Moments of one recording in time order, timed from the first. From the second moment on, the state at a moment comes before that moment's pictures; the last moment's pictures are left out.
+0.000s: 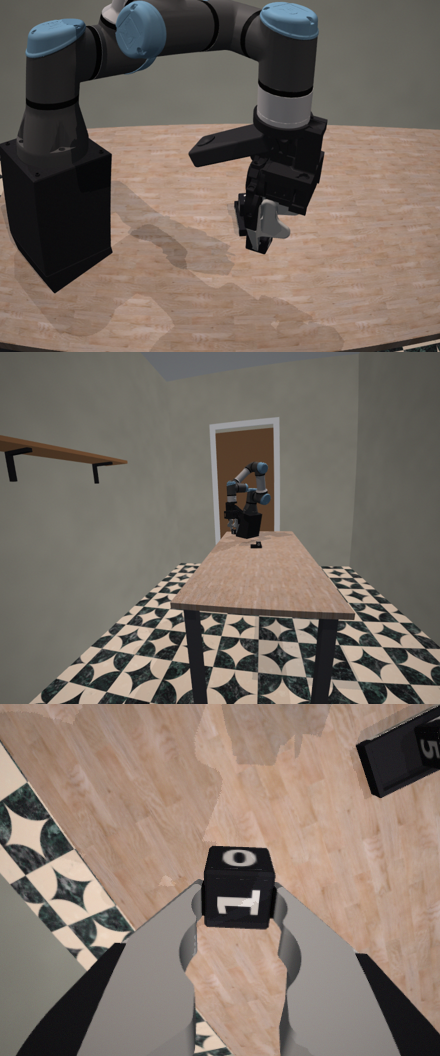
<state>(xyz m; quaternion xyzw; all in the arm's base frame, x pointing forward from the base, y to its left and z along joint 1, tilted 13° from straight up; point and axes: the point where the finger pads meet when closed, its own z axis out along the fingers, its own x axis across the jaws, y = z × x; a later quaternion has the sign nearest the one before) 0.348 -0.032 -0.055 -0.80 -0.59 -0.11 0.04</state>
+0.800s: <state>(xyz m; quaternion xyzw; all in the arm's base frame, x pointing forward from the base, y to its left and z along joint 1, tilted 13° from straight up) 0.346 -0.005 -0.050 -0.94 -0.32 -0.09 0.07</state>
